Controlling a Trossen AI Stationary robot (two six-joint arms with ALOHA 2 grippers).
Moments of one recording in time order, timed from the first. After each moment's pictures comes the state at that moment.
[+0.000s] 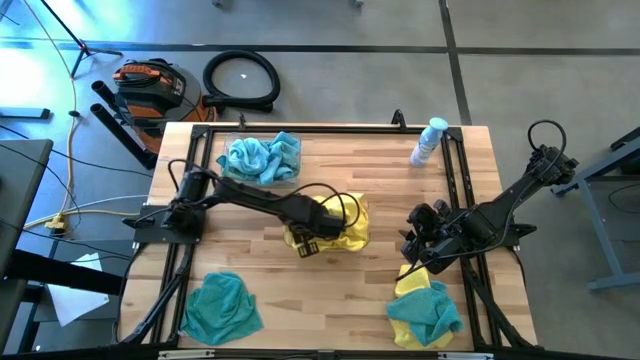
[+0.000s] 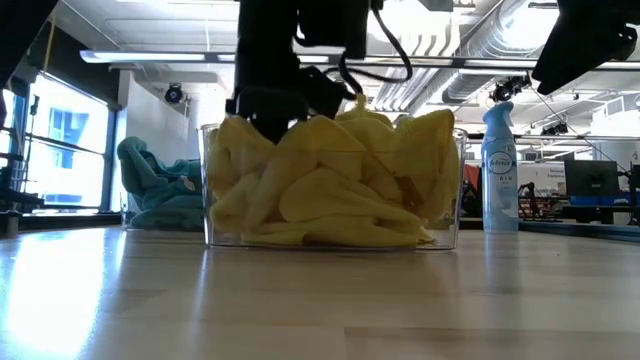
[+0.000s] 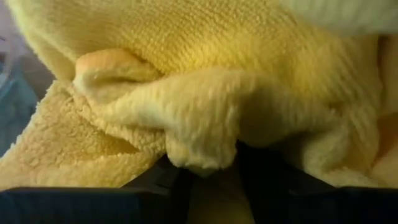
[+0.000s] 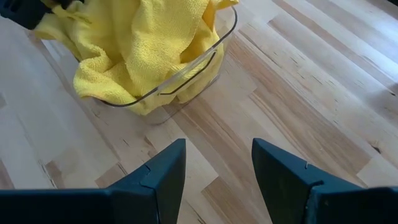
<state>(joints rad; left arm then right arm) -0.13 2.08 1.65 -1.20 -0.22 -0.46 0.64 1.17 0.97 -1.08 0.64 1.26</state>
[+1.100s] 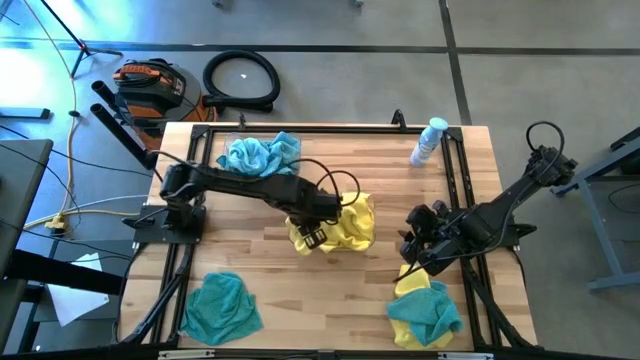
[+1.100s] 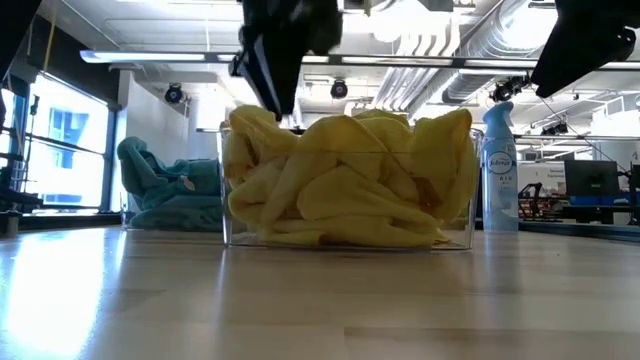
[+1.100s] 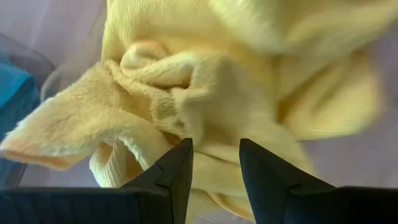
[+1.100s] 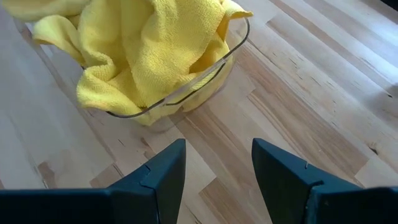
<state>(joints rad) -0.09 1.94 1.76 -1.23 -0.11 -0.59 0.64 1.19 0.97 -1.08 0.64 1.26</state>
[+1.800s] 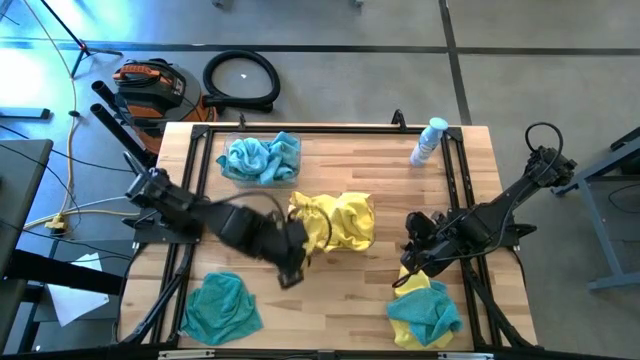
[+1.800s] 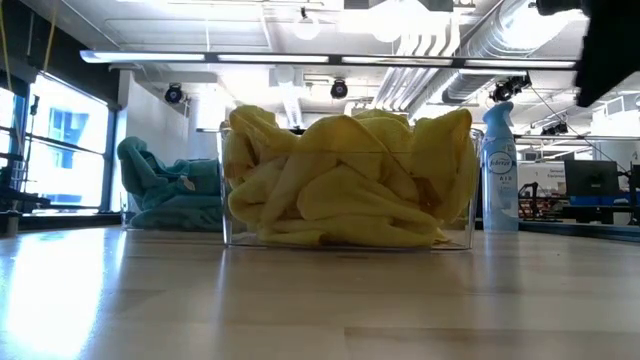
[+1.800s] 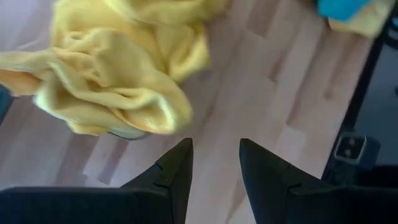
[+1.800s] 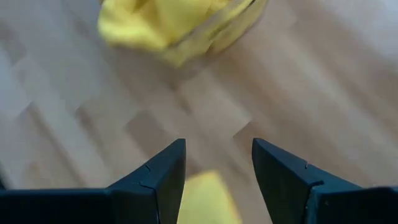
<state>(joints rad) -0.42 1.74 1.77 -1.21 -0.26 -0.80 0.64 1.21 0.97 -1.04 0.41 1.30</state>
